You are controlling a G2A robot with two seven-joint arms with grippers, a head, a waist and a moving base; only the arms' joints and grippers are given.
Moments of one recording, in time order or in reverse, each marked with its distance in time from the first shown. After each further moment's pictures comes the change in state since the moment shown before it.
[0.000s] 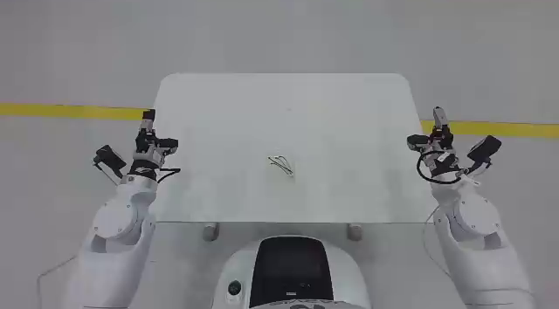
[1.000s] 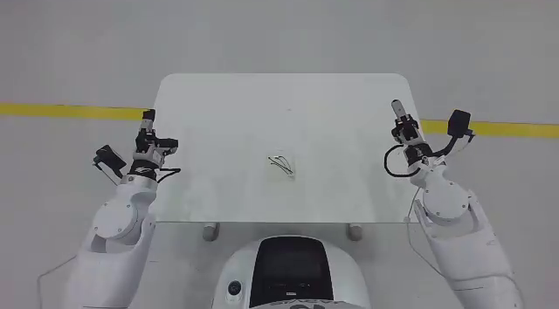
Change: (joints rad) left arm 0.000 0.000 0.000 0.000 0.000 0.000 0.000; right arm 0.117 0.002 -0.141 -0.008 -0.479 0.124 0.031
